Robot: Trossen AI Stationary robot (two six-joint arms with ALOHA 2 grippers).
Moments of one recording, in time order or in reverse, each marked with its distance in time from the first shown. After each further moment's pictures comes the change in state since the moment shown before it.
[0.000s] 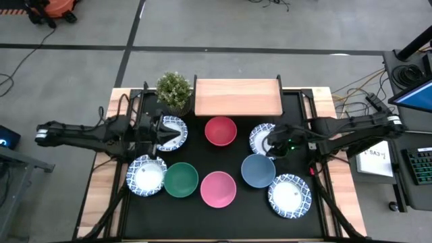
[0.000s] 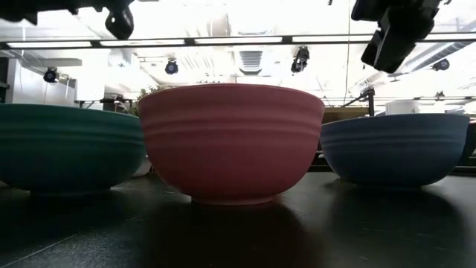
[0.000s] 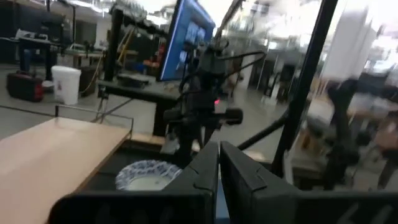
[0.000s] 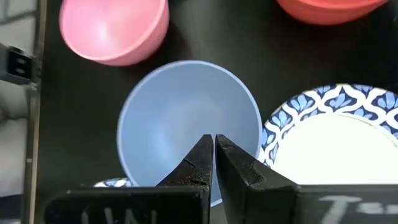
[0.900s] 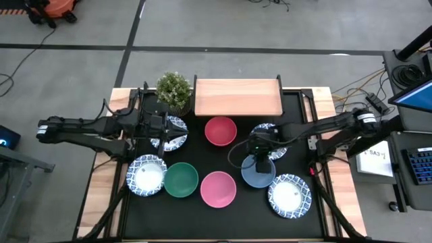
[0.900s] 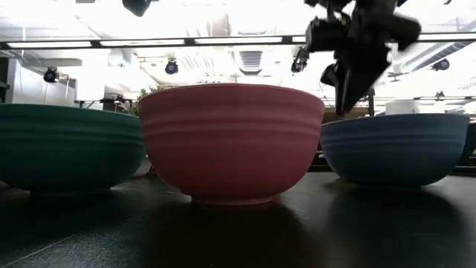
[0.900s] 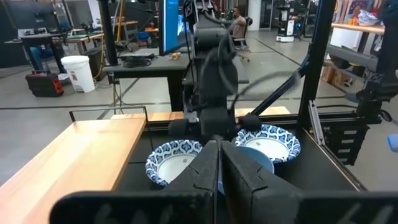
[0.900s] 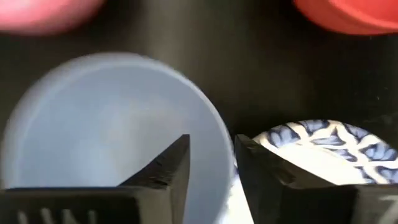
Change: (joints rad) left arm 0.001 0.176 0.277 -0.285 -0.005 0.220; right arm -0.006 0.427 0.185 -0.035 0.114 -0.234
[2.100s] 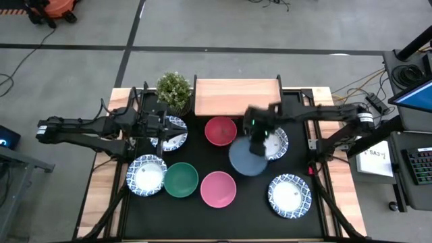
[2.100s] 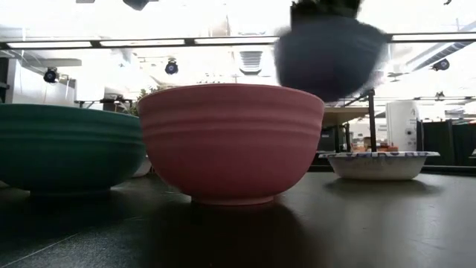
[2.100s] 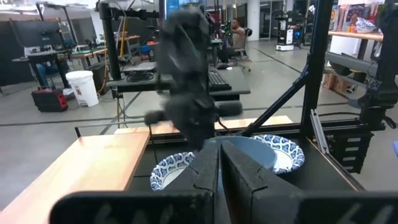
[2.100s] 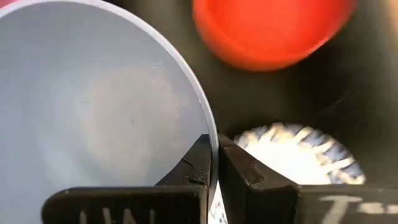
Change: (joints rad) left arm 0.000 -0.015 -0.002 0.043 -0.001 0.041; right arm -0.204 0.016 0.329 -0.229 -0.100 0.131
